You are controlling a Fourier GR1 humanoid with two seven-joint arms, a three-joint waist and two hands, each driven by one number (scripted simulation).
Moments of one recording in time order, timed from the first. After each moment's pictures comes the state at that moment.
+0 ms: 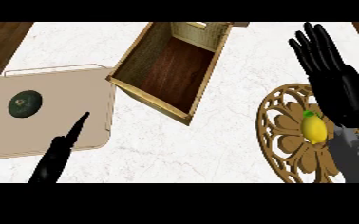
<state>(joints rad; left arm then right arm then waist) 0.07 0.54 -0.36 -1.41 0.19 0.17 0.09 -0.28 -0.45 0.09 -1.64 -0.44 0.05 -0.15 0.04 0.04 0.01</state>
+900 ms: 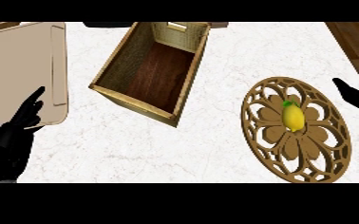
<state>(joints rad) 0.11 0.57 -0.13 -1.70 0.32 0.34 0.08 -0.16 -0.60 -0.09 -1.41 0.09 -0.63 0.02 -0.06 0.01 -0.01</state>
